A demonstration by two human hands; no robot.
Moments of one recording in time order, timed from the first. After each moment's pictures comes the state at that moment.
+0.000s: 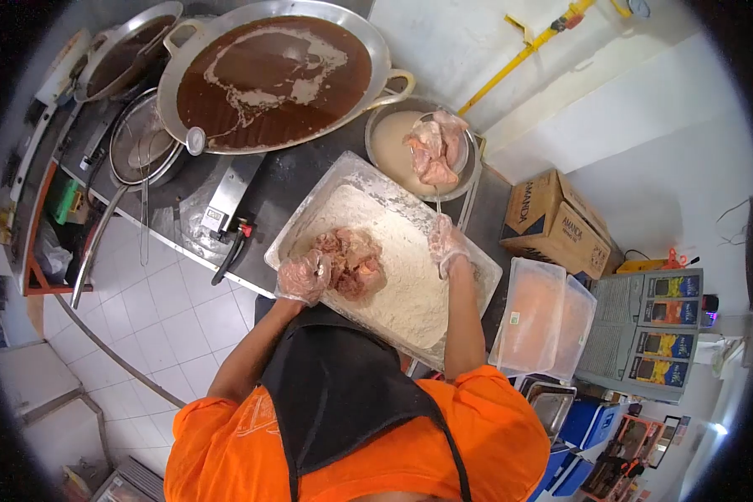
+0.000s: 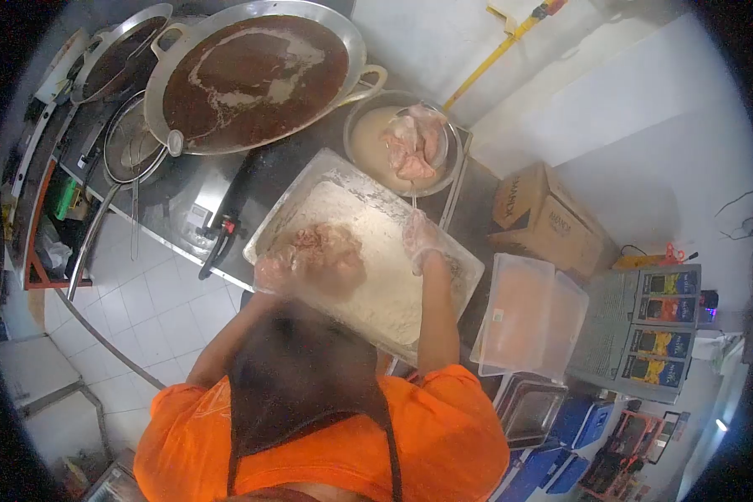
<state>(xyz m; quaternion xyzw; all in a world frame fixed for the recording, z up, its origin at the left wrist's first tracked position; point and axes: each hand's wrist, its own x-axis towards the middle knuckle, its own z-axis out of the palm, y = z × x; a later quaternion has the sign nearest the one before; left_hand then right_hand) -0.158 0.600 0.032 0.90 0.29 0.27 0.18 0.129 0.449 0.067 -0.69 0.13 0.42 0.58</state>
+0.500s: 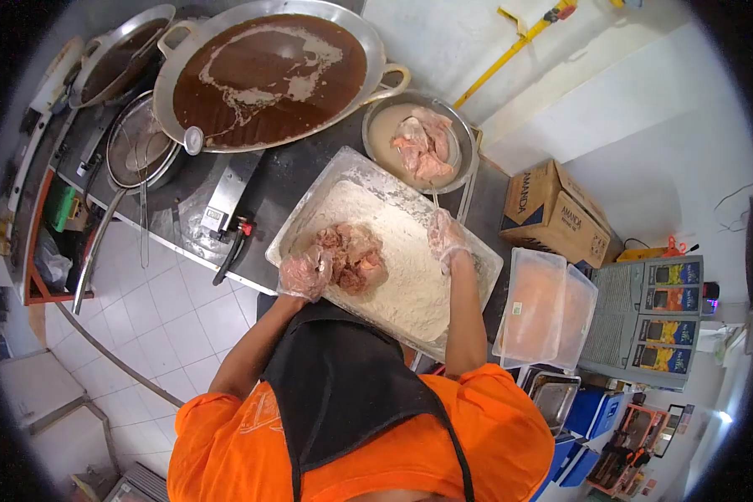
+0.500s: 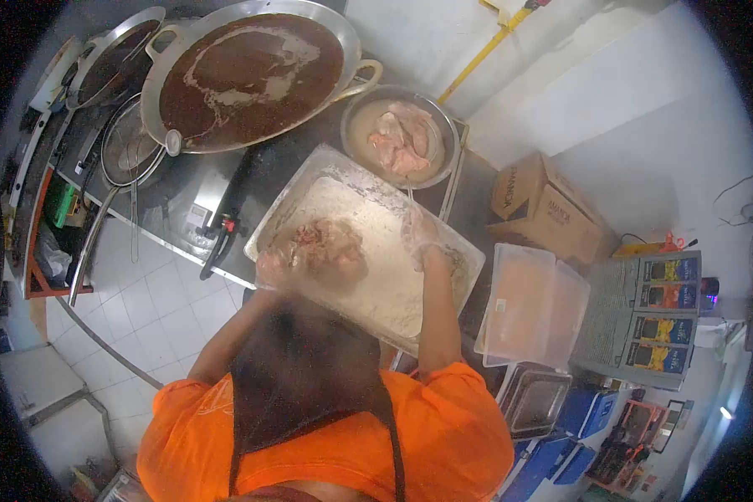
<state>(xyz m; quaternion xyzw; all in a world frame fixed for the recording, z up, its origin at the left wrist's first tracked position) -0.157 0.597 0.031 0.89 0.29 0.32 0.15 0.119 0.439 0.074 -0.67 0.09 0.44 0.58</state>
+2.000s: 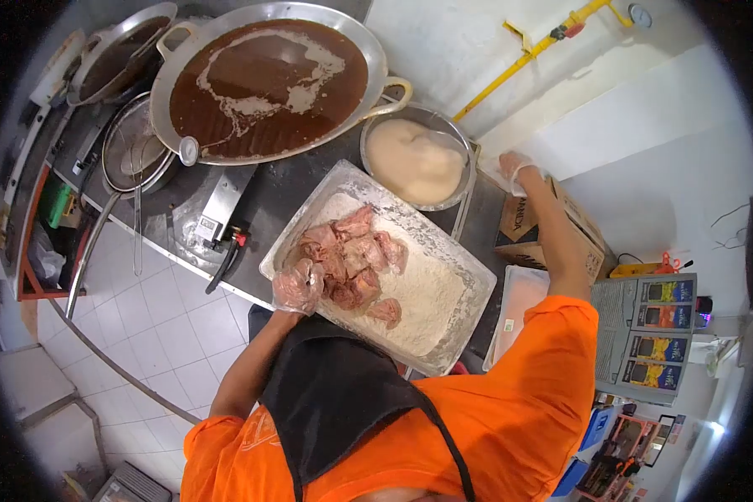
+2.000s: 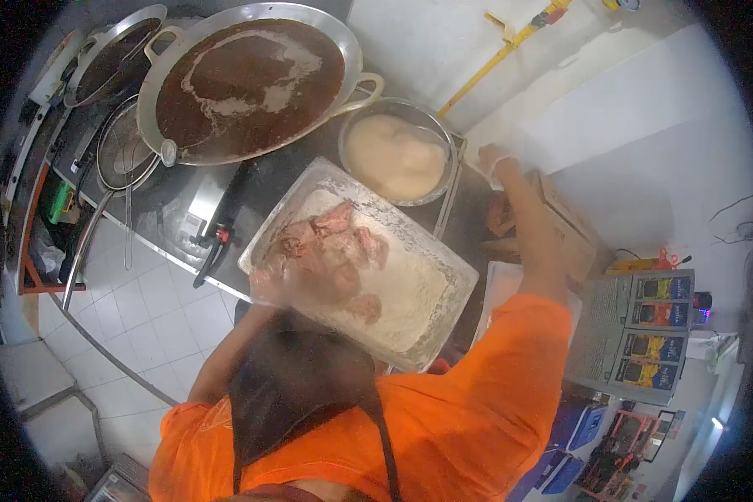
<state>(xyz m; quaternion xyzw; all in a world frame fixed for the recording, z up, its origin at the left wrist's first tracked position) -0.158 0.594 0.030 0.87 0.34 0.29 0.19 0.378 0.474 0.167 -0.79 -0.53 0.00 -0.29</state>
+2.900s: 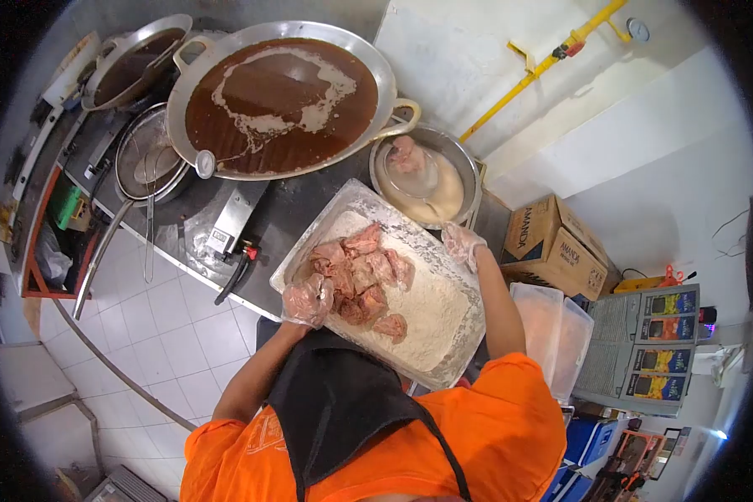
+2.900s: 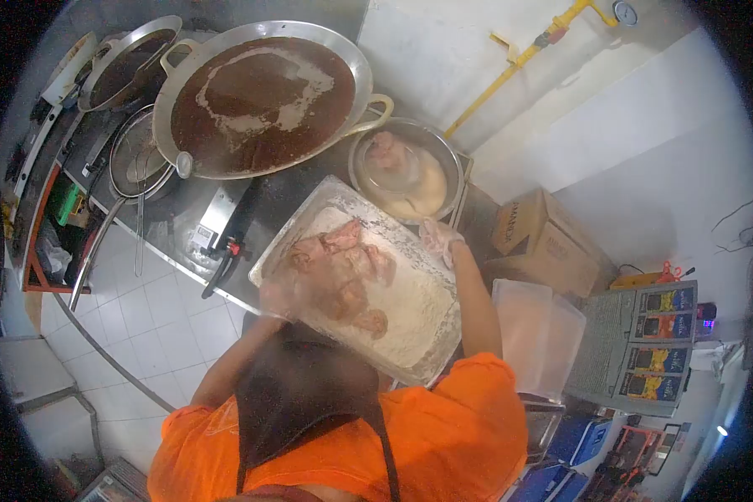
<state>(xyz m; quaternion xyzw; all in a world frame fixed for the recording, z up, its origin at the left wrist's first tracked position) -0.167 0.599 0.012 0.90 0.25 0.29 0.18 0.232 0.453 0.044 -0.74 0.02 0.51 0.43</state>
